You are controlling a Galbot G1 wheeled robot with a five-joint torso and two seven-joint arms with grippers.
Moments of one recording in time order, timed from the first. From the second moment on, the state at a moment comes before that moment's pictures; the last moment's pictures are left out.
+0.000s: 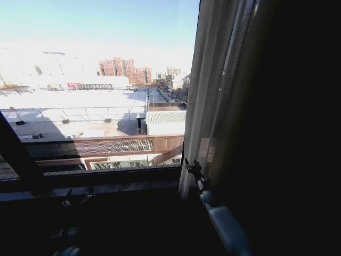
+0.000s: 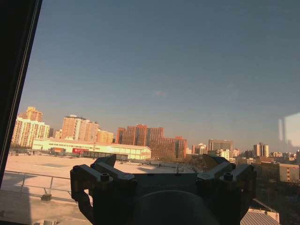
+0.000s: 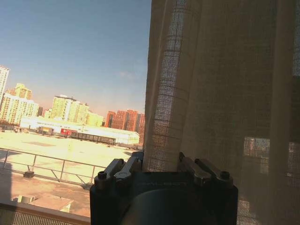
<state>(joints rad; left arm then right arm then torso) 1.51 -1.22 -0.76 -1.74 -0.47 -0.45 -0.06 -0.81 1.30 0.26 1.26 0.18 0.30 -0.03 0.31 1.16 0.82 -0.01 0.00</state>
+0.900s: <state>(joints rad) 1.51 -1.22 -0.76 -1.74 -0.47 -0.45 -0.06 -0.82 1.29 0.30 1.26 0.24 0.32 -0.12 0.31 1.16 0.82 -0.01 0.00</state>
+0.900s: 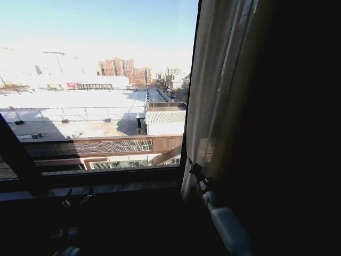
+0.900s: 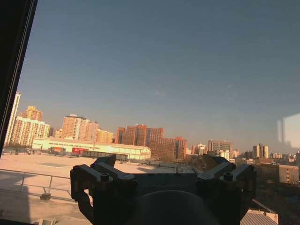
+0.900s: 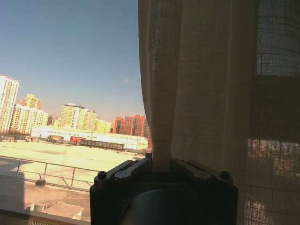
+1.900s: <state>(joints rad) 1.51 -1.22 -0.76 -1.74 -0.47 -0.45 -0.06 -0.81 1.27 0.34 1.23 0.20 0.34 -0.07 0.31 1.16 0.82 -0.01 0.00</state>
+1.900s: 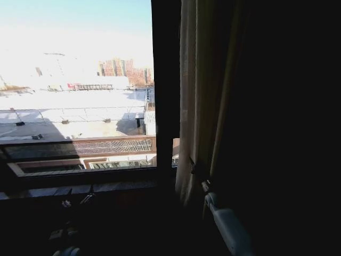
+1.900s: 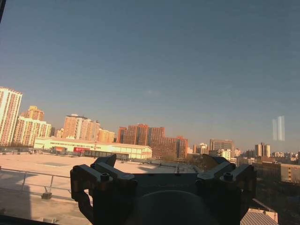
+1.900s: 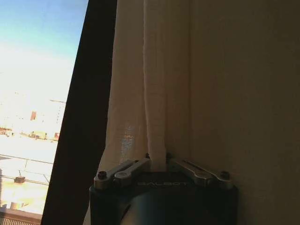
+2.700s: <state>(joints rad) 1.51 -1.22 -0.76 -1.74 -0.47 -0.45 -0.06 -0.81 1.16 0.42 1.22 0.22 0.23 0.14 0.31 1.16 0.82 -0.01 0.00</state>
